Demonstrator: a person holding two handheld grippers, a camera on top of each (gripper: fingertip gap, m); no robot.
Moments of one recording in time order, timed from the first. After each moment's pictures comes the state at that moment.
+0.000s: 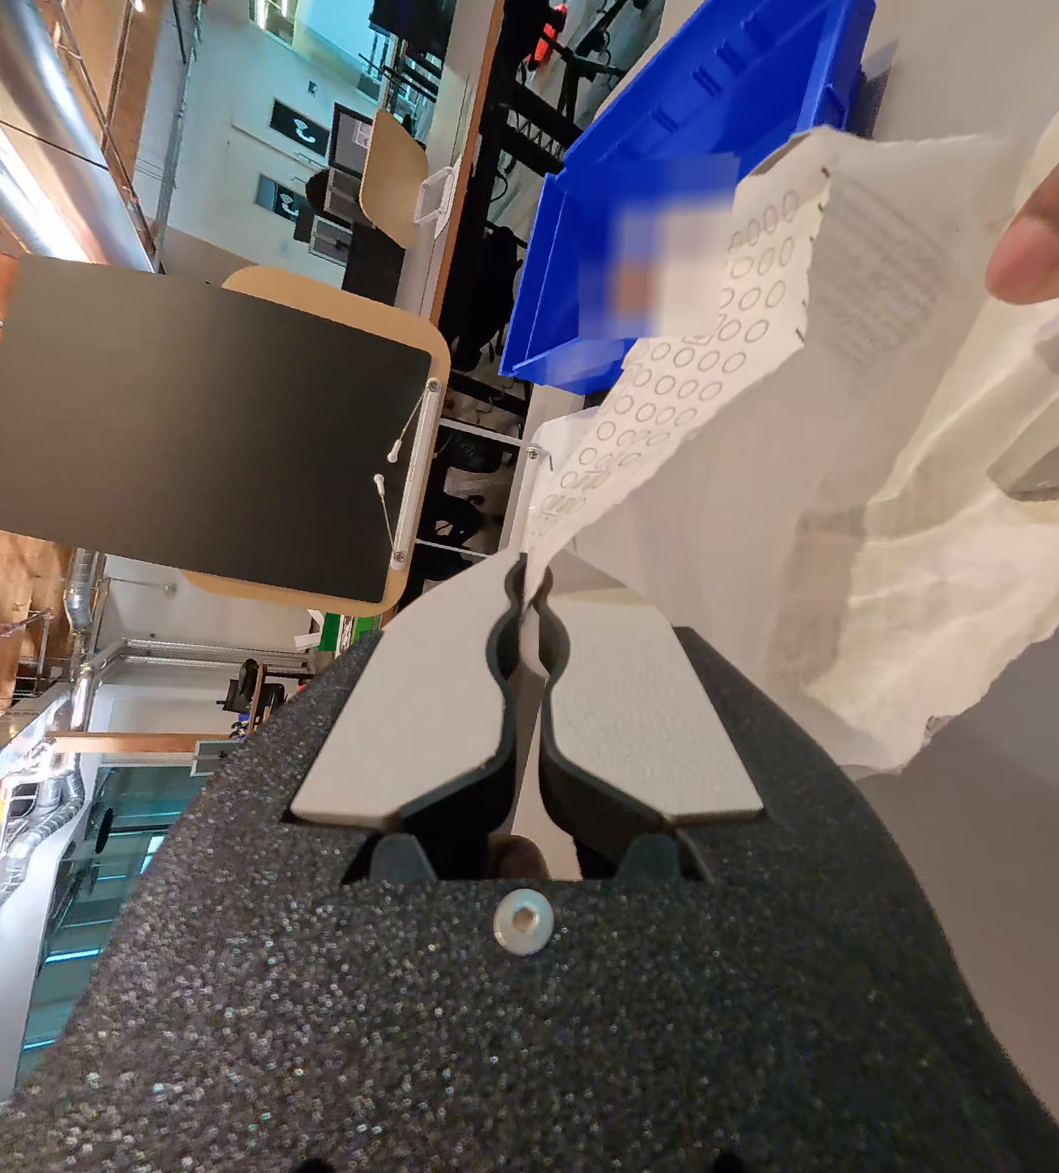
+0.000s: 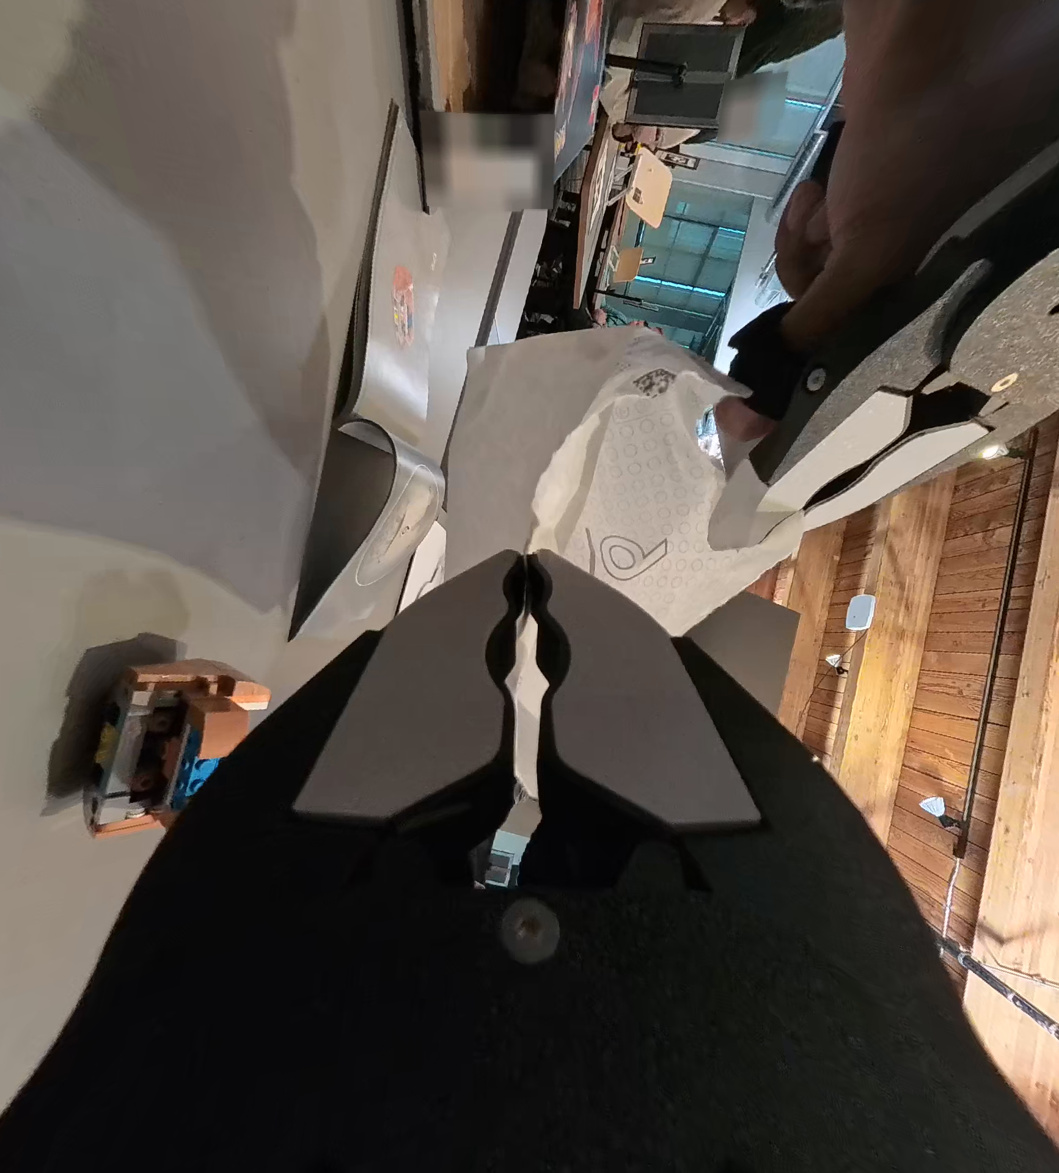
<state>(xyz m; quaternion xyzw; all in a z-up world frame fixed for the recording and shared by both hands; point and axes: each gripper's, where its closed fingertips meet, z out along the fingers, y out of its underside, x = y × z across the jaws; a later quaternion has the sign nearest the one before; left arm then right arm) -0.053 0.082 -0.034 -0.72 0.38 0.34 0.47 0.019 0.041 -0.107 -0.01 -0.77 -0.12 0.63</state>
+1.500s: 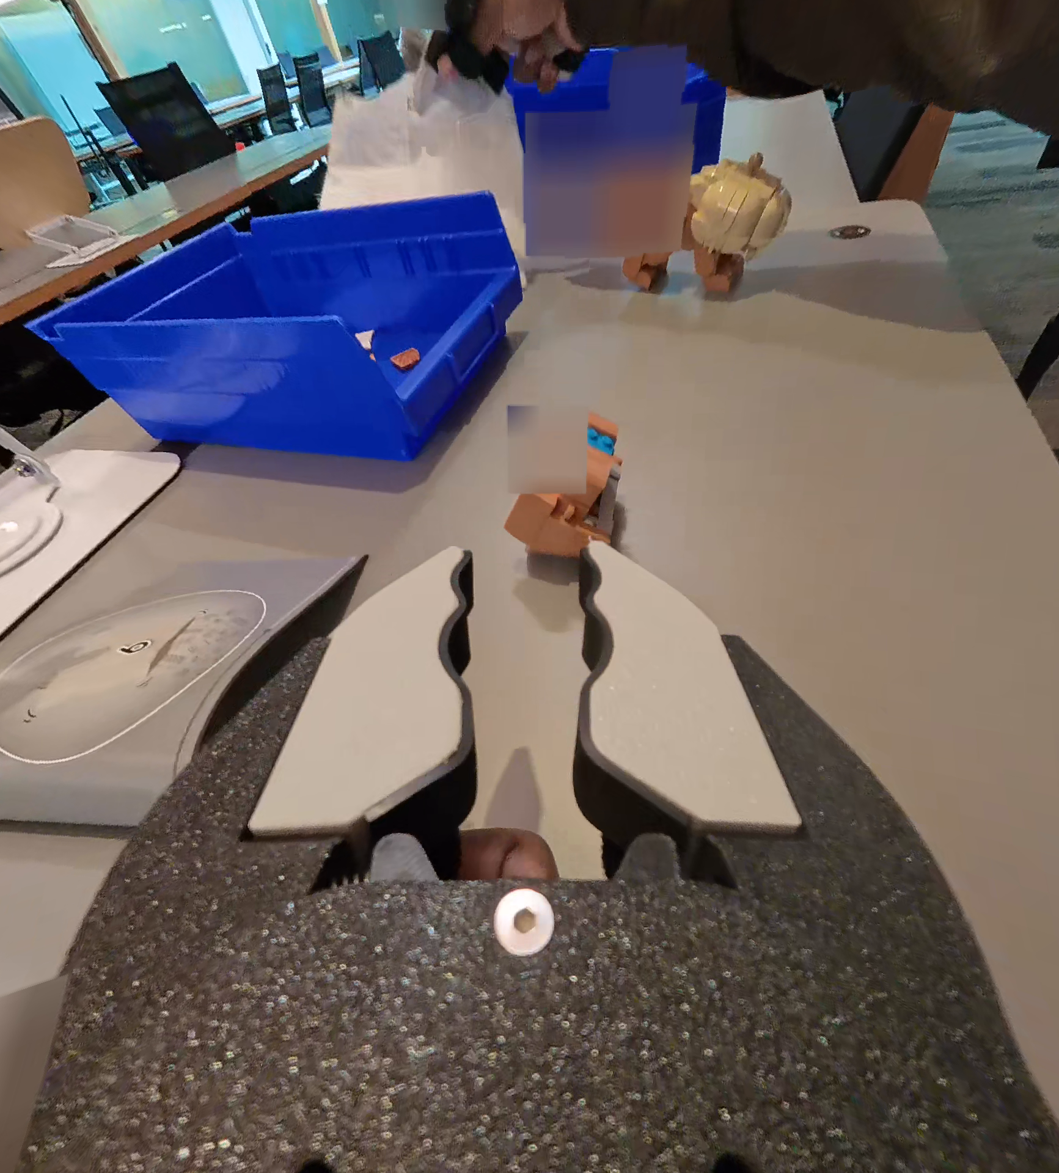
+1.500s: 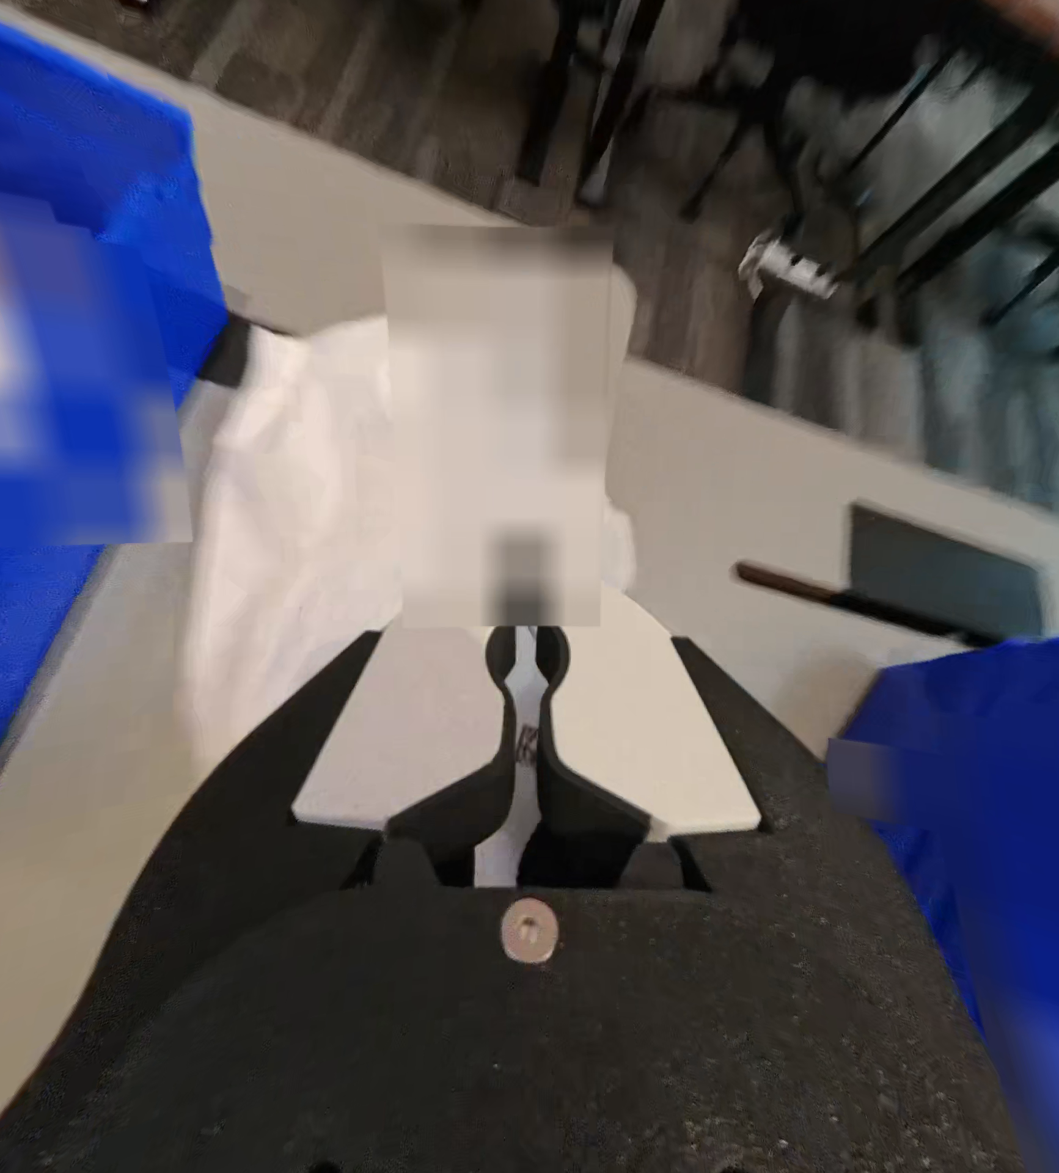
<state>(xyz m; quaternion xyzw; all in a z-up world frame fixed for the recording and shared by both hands) 0.001 0.083 -0.175 -0.75 0.28 -0.11 0.59 0.220 0.610 -0.139 -0.81 -0.44 0.07 0.39</state>
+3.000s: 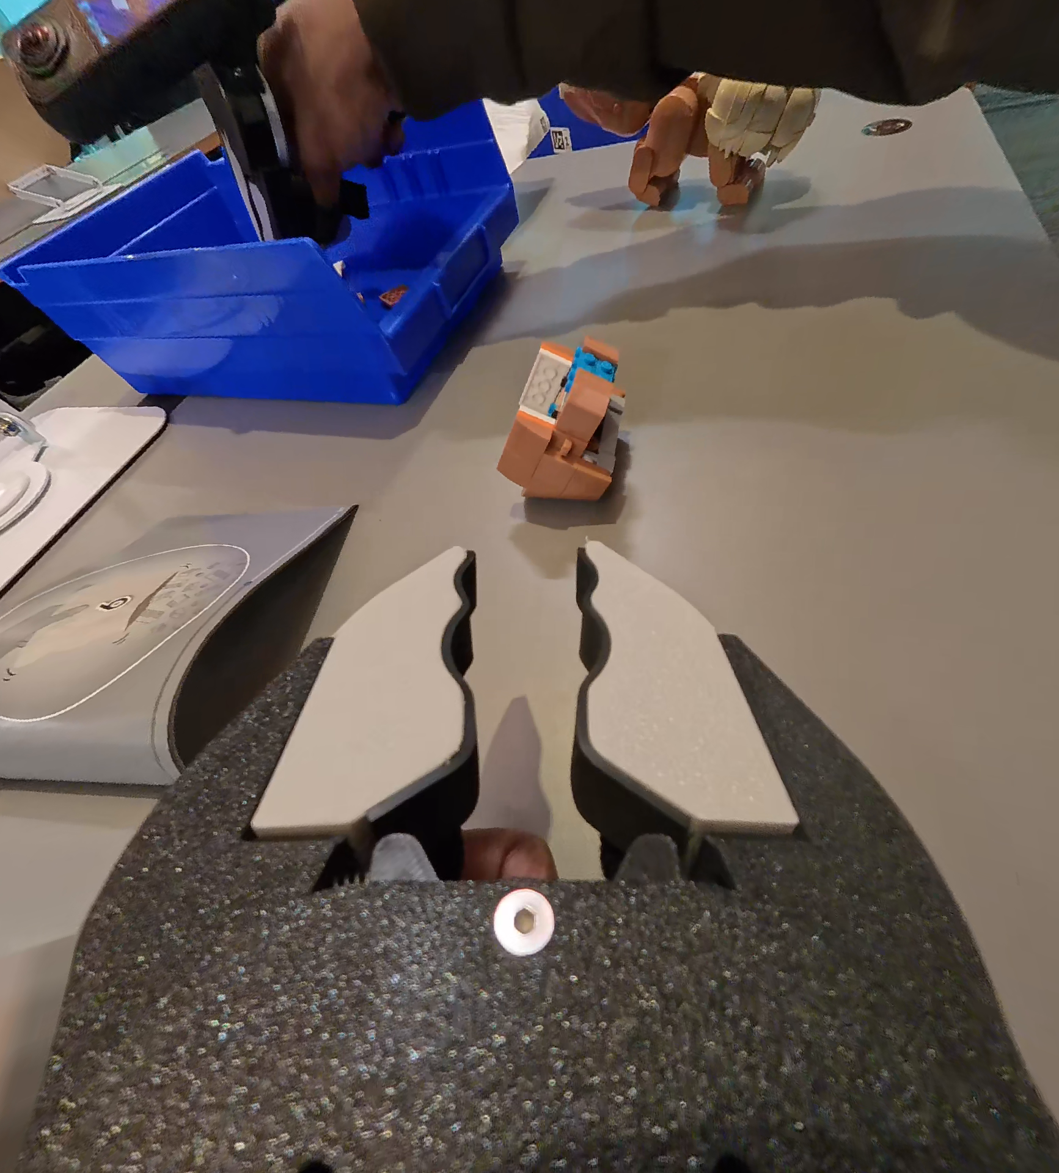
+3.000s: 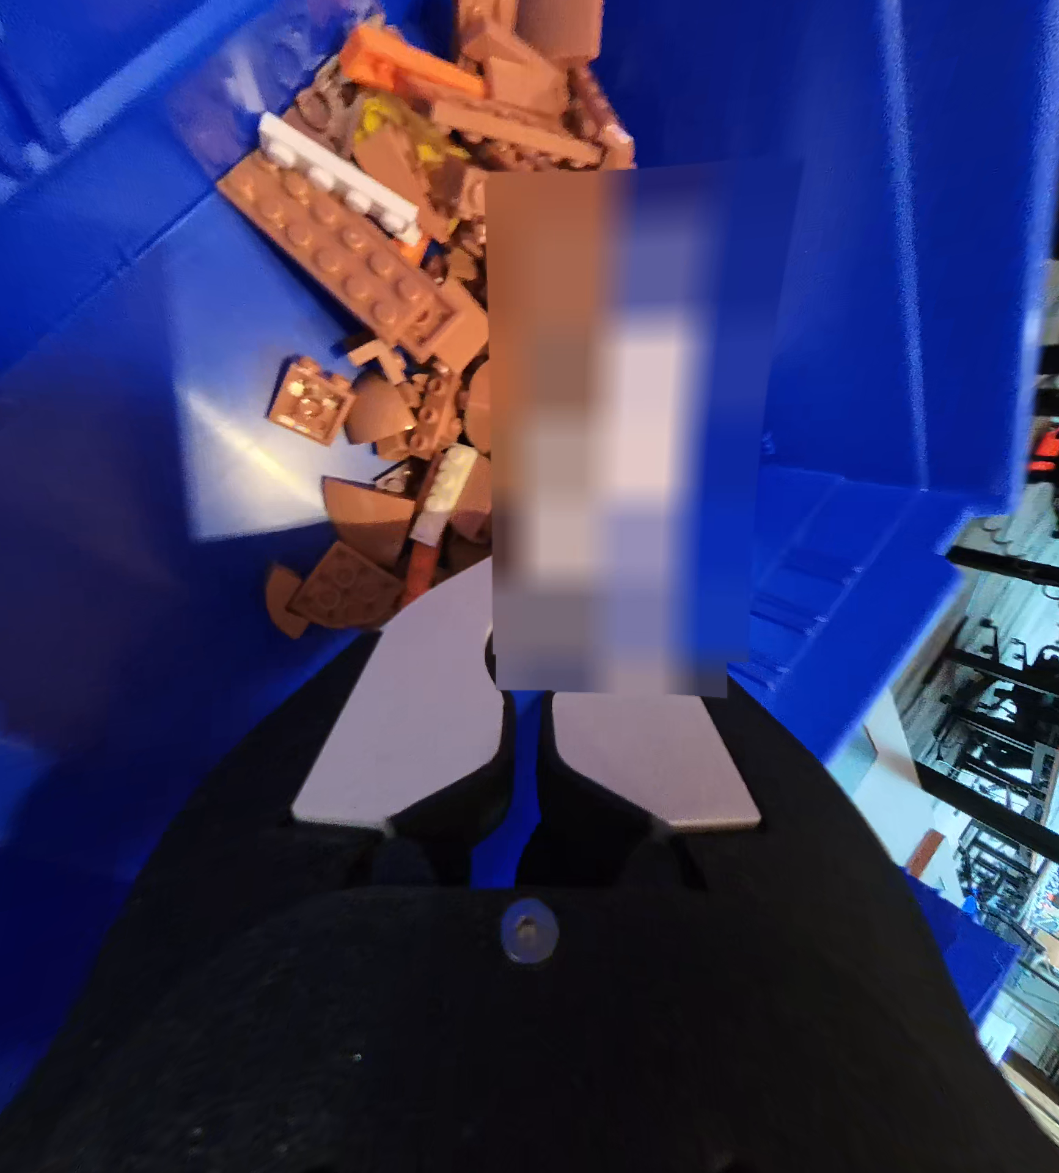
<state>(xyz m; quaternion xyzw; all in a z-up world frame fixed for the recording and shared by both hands) -0.002 0.079 -0.199 -0.77 0.29 -0.08 0.56 0.013 0.471 -0.226 -0.67 -0.68 -0.14 0.27</state>
